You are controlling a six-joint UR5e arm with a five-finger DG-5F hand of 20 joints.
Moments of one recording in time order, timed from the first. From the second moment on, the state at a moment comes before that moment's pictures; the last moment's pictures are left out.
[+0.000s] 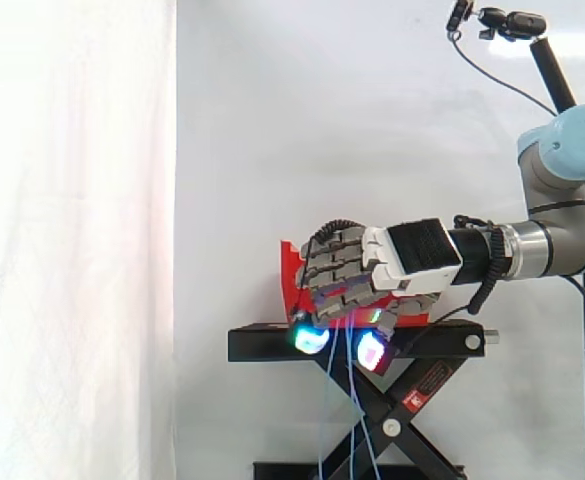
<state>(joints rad) -0.21 -2.25 -1.13 -3.02 -2.04 -2.59</state>
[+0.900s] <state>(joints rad) -0.21 -2.25 -1.13 -2.99 -2.04 -2.59</state>
